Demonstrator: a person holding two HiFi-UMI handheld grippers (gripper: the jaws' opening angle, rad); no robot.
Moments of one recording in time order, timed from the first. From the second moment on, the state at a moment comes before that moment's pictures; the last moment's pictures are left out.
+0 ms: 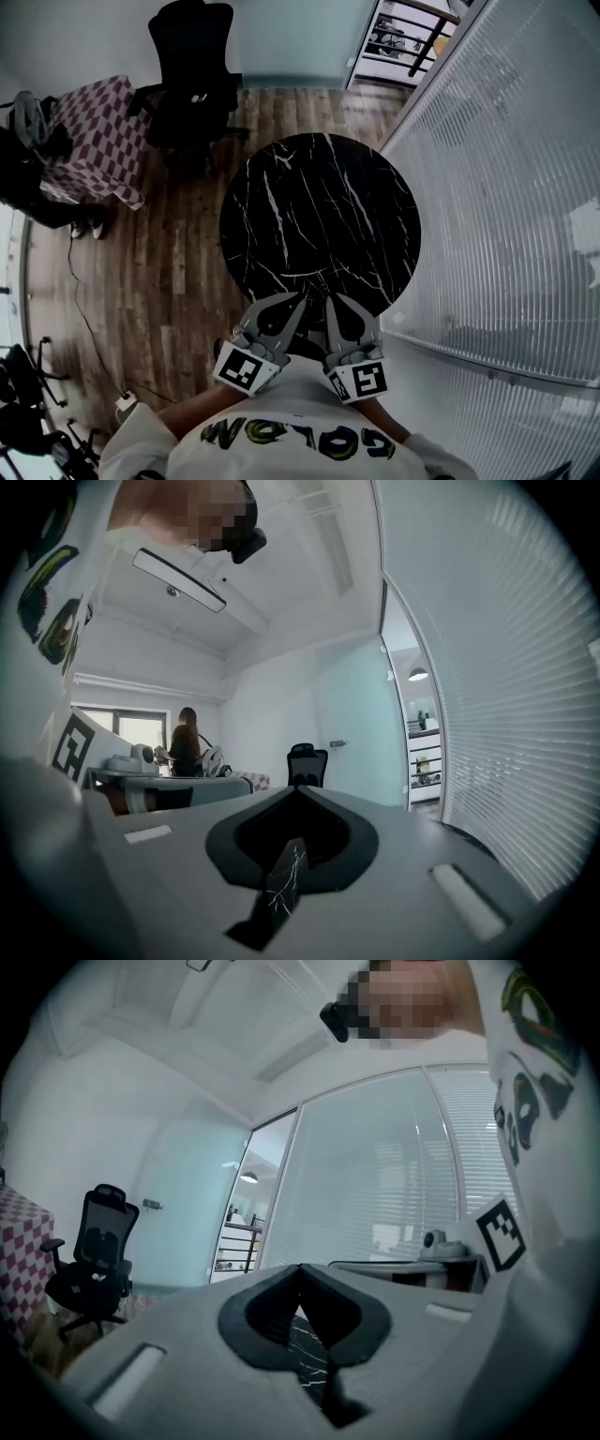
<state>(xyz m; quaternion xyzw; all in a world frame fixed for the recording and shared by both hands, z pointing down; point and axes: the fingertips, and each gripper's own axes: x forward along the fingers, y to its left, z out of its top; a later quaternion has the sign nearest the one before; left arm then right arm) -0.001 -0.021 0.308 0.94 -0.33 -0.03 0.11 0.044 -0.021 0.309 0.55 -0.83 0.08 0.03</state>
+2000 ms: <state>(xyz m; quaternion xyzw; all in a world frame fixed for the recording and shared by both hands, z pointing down) 0.063 -0.005 0.678 0.91 -0.20 0.31 0.19 0.117 -0.027 0.687 0.40 -0.78 0.27 0.40</state>
